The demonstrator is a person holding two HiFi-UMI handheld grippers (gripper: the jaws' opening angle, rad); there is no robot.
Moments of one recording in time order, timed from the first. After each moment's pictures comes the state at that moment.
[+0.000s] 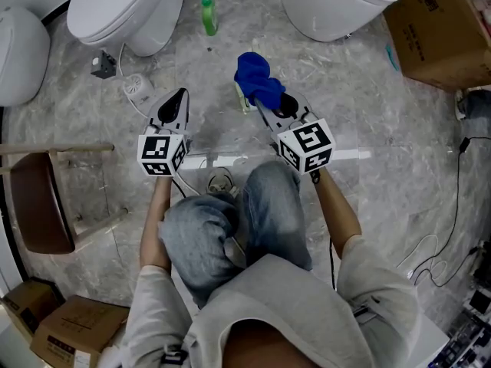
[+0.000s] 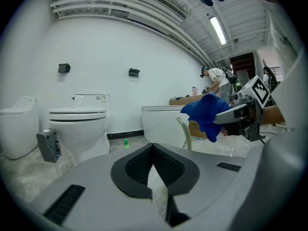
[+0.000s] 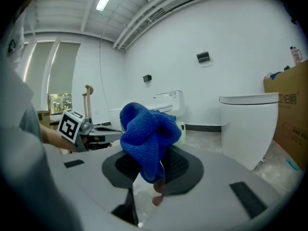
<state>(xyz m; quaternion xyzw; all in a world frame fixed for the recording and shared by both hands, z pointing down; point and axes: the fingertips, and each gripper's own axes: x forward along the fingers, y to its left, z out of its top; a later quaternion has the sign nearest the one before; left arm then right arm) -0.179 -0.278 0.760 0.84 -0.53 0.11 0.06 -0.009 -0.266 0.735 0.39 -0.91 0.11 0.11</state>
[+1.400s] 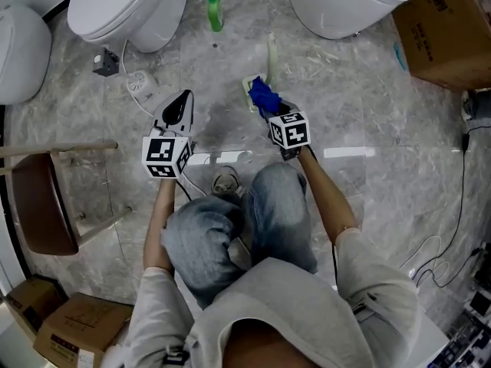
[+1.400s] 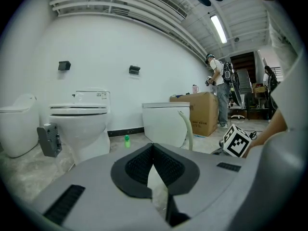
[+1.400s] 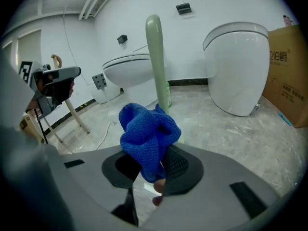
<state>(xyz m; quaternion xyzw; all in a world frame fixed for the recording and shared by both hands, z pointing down) -0.185 -0.275 0.776 0.84 -0.53 0.12 0.07 0.008 -0.285 0.955 0.42 -0.82 0.27 0.26</state>
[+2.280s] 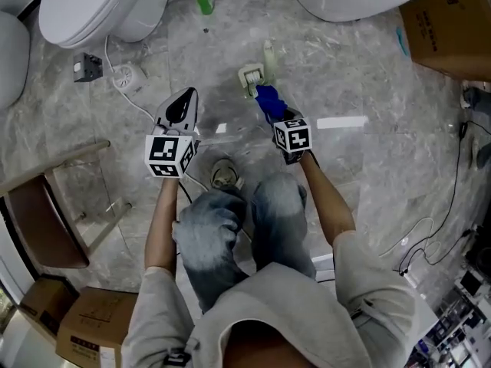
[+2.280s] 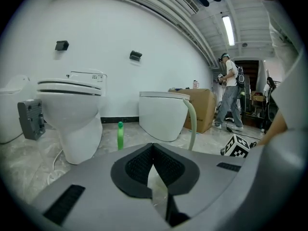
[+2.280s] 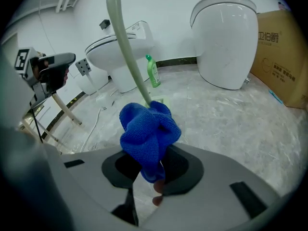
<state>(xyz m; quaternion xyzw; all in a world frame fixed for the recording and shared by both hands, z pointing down) -0.171 -0.300 0.812 0.84 -0.50 0.14 0.14 0.043 -0.251 1.017 0.44 -0.76 0.34 0.33</state>
